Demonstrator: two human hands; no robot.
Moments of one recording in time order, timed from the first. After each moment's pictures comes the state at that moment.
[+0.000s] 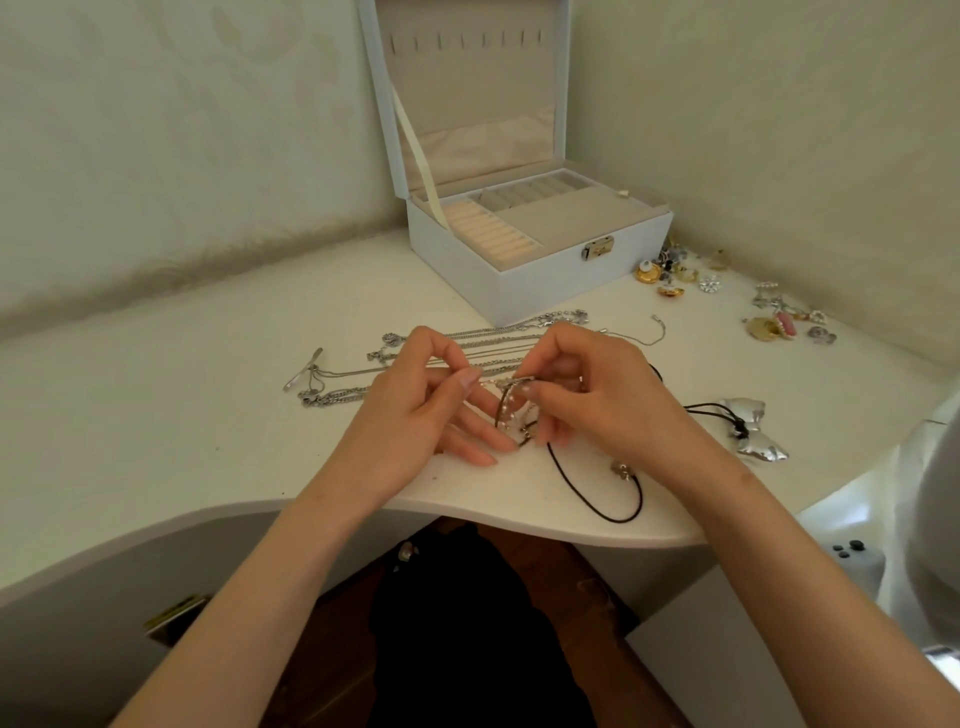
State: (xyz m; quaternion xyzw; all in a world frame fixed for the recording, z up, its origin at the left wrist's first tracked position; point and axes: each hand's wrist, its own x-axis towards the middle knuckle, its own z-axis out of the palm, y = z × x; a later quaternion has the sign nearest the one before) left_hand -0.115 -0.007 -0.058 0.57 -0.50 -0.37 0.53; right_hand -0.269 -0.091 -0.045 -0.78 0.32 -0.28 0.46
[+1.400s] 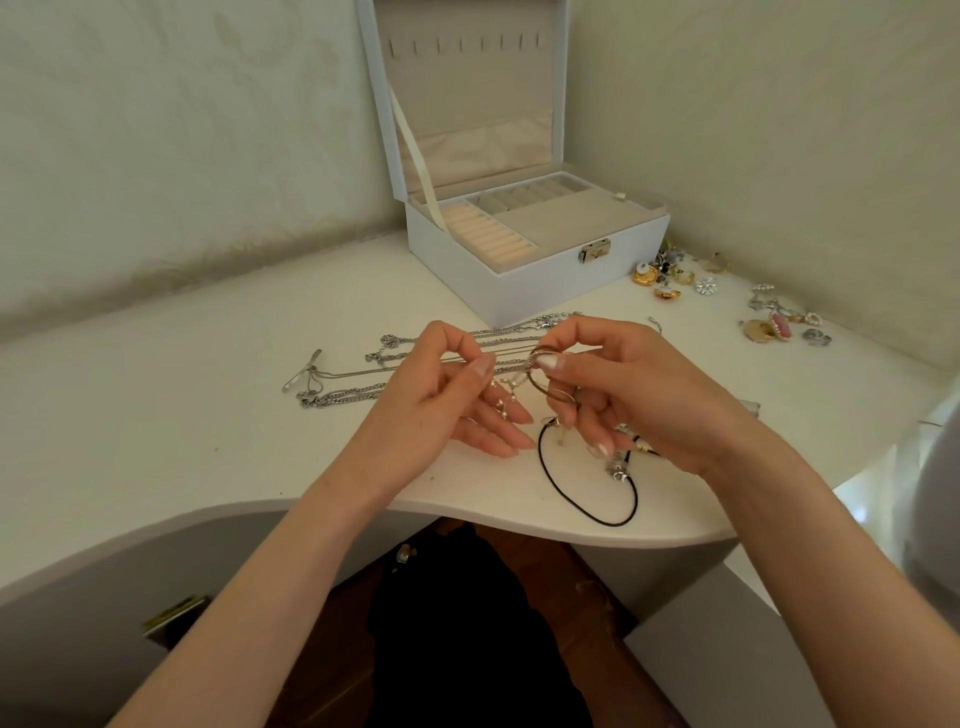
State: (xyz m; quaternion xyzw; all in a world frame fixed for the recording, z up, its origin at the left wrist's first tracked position) left_hand -0.125 -0.011 -0.048 0.52 -0.50 -0.43 0.55; right_hand -0.287 -0.096 -0.025 -0.71 0.29 -0.22 0.60
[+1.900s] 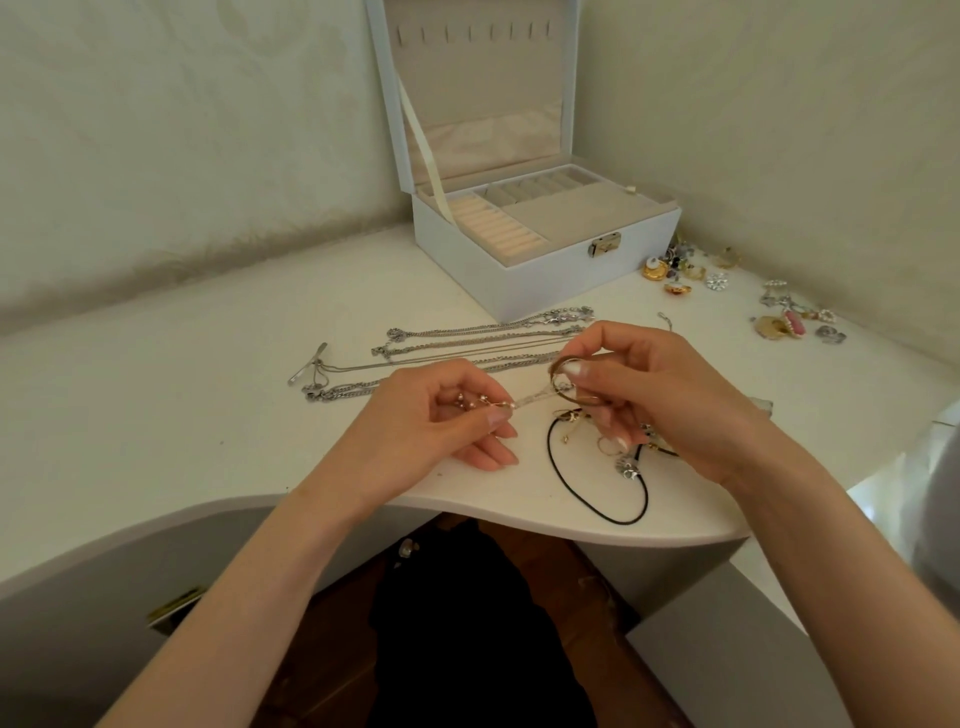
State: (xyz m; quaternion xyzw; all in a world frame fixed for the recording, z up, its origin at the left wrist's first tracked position) left_hand -0.114 0.000 -0.056 0.56 -0.53 -0.43 0.48; right_hand -0.296 -0.098 -0.036 -0.71 0.32 -0.24 0.58
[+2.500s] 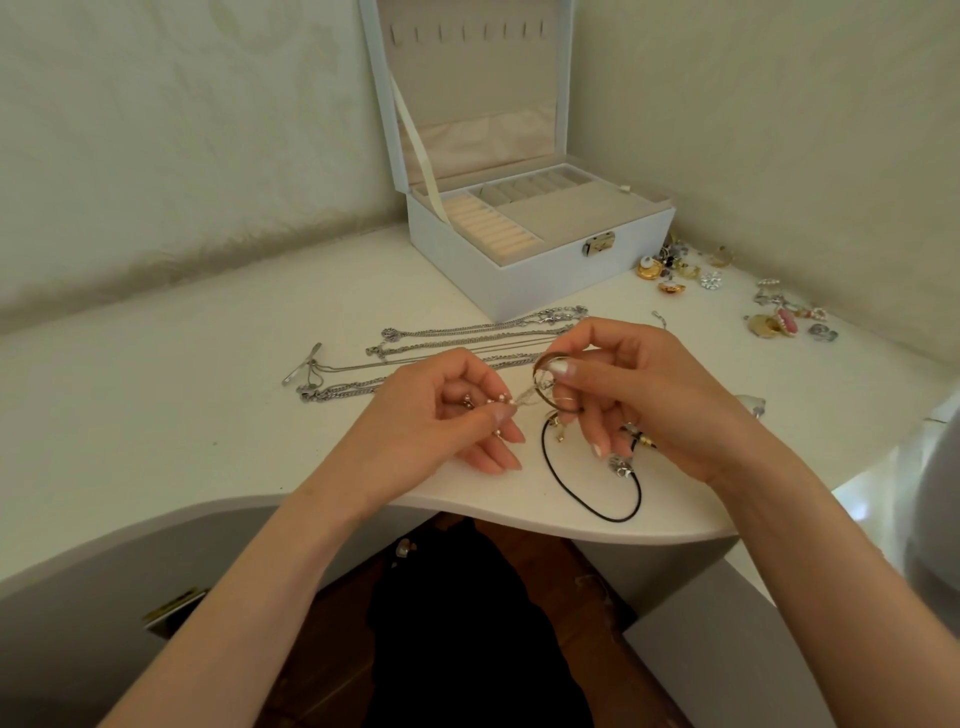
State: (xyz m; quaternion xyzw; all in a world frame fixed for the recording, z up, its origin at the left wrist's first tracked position) left_hand -0.121 -0.002 -0.049 0.56 -0.53 -0.42 0.47; right_hand -0.290 -0.094 -0.034 -0.69 0.28 -0.26 0.61
